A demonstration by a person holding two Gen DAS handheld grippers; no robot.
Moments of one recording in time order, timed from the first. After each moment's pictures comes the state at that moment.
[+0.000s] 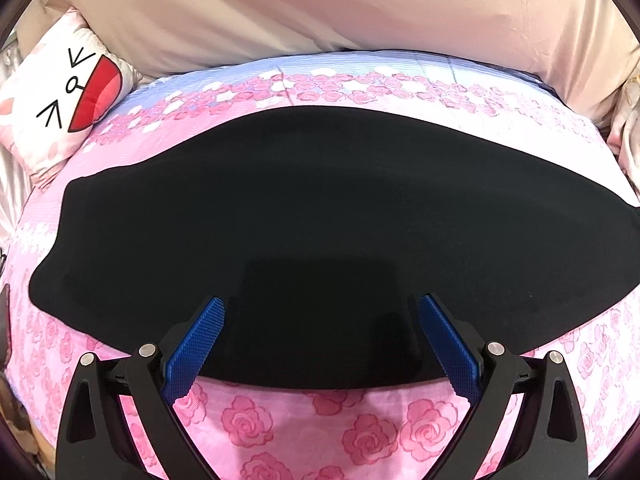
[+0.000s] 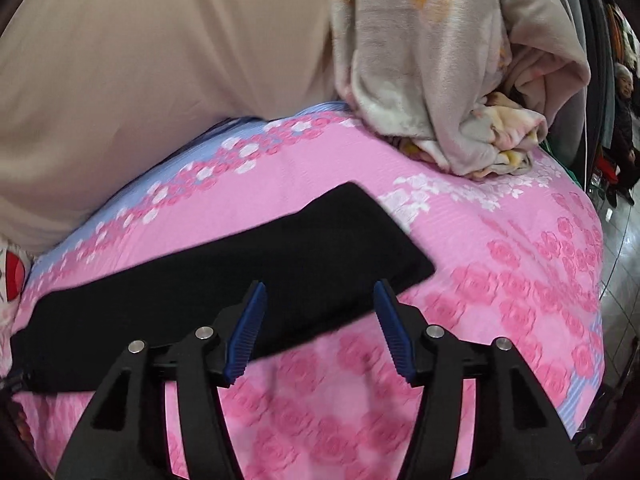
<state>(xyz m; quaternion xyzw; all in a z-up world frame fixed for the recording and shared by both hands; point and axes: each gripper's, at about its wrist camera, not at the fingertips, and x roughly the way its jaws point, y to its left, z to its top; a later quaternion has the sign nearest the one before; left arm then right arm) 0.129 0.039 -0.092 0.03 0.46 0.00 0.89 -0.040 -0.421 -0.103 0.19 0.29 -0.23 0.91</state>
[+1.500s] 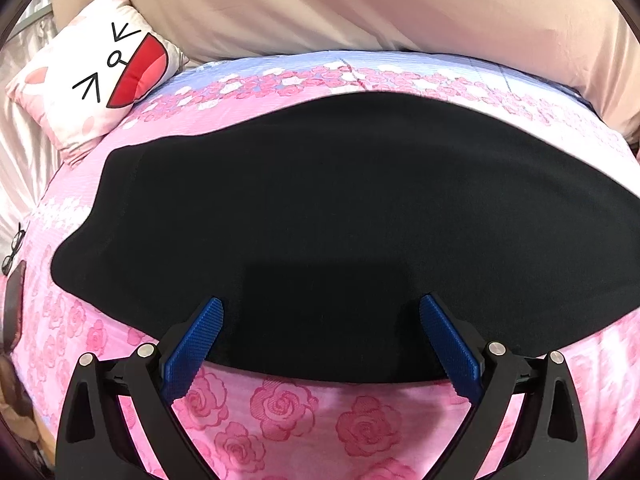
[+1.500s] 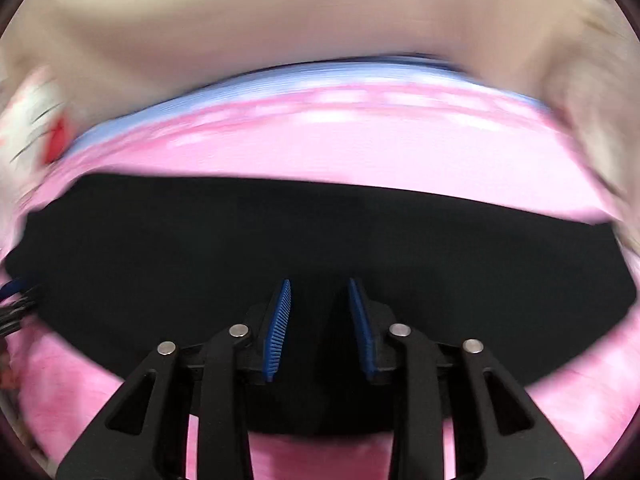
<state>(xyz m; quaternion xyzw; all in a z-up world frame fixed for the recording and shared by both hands) 0.124 0.097 -0.101 0.01 0.45 0.05 0.89 0.075 -0.324 -0.118 0.12 0.37 -0.10 0.91</state>
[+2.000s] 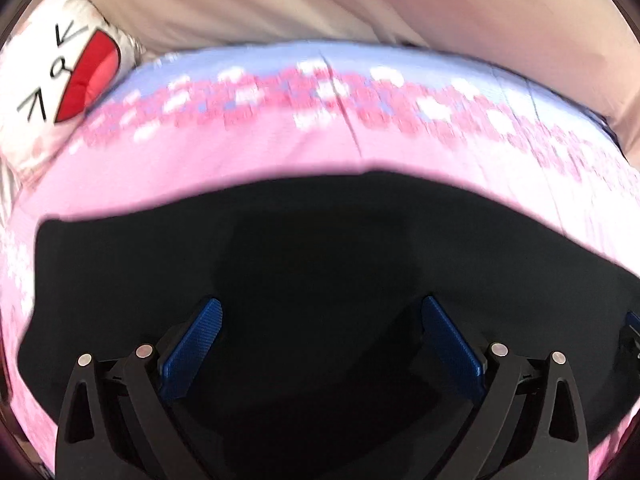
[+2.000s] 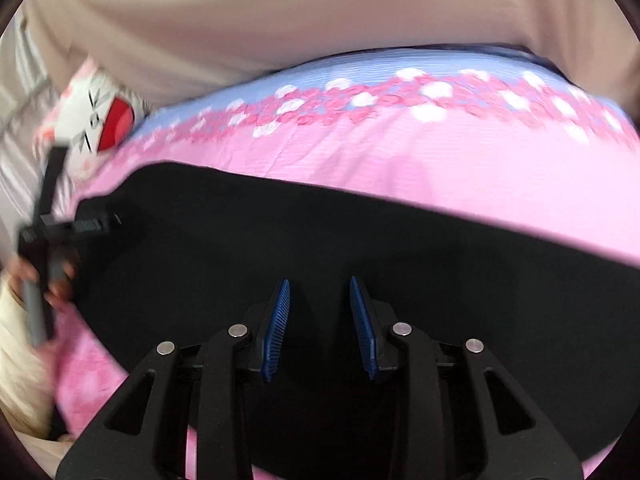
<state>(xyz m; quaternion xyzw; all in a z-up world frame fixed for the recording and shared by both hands) 0.260 0.088 -0.098 -0.01 0.50 0.05 0.87 0.182 -0.246 -0.133 0.05 0.39 0.05 0.92</state>
